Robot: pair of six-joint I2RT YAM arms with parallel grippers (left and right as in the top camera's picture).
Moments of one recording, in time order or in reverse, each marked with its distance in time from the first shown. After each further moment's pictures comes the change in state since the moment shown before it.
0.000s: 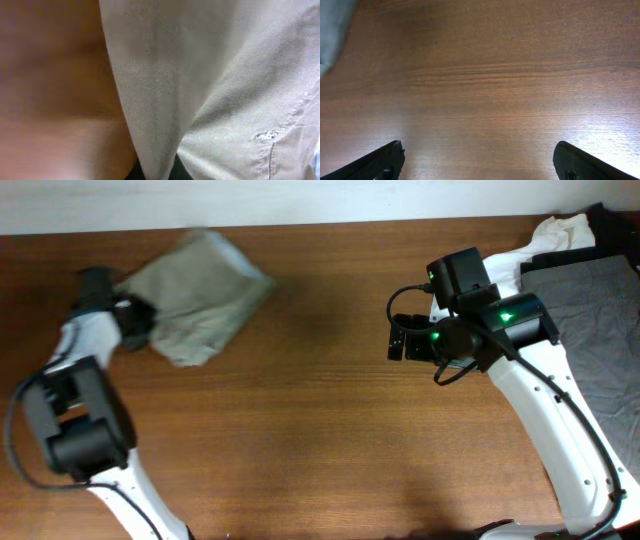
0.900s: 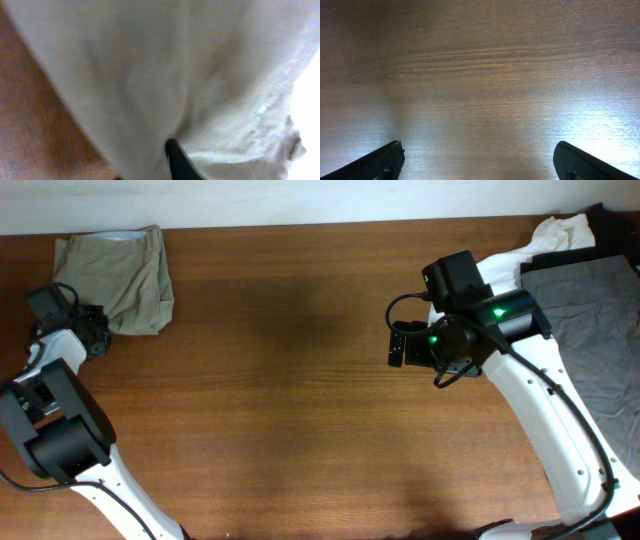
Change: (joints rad) left arm 0.131 0.083 0.005 0.241 -0.050 -0.382; right arm 0.000 0.026 -0.003 -0.055 0.000 0.000
